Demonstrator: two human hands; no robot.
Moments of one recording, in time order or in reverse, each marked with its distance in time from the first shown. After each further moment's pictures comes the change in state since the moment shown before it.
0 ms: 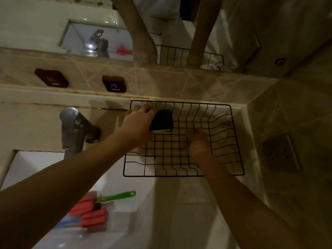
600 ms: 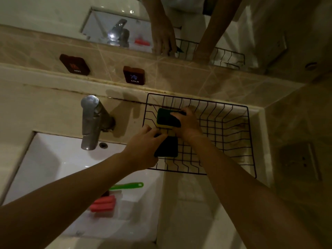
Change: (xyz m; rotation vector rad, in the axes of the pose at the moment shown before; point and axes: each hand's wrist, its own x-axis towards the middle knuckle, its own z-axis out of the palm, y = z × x) left_hand -0.071 -0.018 0.036 0.038 -0.093 0.124; right_hand 0.029 -0.083 -0.009 0.245 0.079 -0.300
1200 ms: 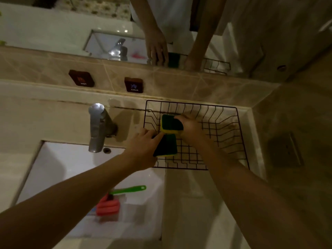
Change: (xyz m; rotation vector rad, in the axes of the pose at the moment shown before) left_hand -0.018 0.006 -0.014 0.060 -0.003 -0.036; right_hand -0.039 -0.007 -0.031 -0.099 -0.013 -0.088
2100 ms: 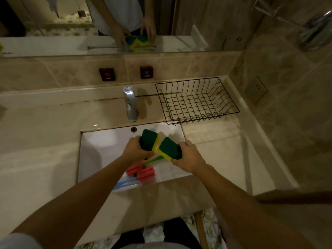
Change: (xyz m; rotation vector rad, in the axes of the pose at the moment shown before) left_hand -0.192 -0.093 0.028 -0.858 -0.143 -0.288; right_hand -0.253 -0.161 0.137 0.091 0.121 0.294
